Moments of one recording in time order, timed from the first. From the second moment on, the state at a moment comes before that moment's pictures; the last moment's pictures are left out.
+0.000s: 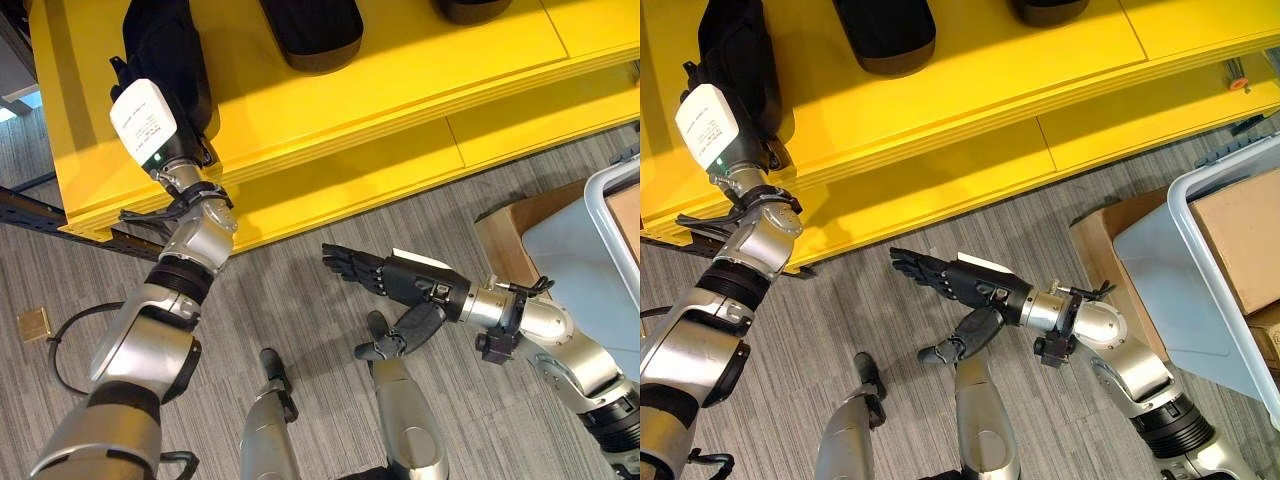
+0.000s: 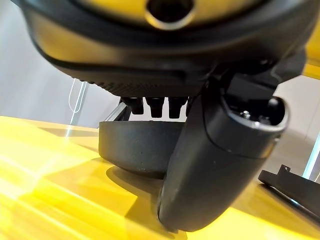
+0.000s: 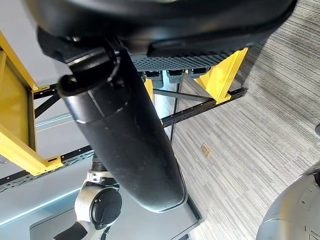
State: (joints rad) left arm -1.07 0.55 -0.44 0.79 0.20 0.38 0.76; right arm -0.29 -0.78 0.31 -0.24 0.60 0.09 0.62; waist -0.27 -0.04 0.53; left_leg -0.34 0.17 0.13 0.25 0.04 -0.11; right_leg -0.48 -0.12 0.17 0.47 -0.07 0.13
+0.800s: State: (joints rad) left arm -1.07 0.56 -0.44 0.79 0.20 0.37 0.76; right arm -0.29 -0.78 0.31 -0.24 0.60 0.09 0.65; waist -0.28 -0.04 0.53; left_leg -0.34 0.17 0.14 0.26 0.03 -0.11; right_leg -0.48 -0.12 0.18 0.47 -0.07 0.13
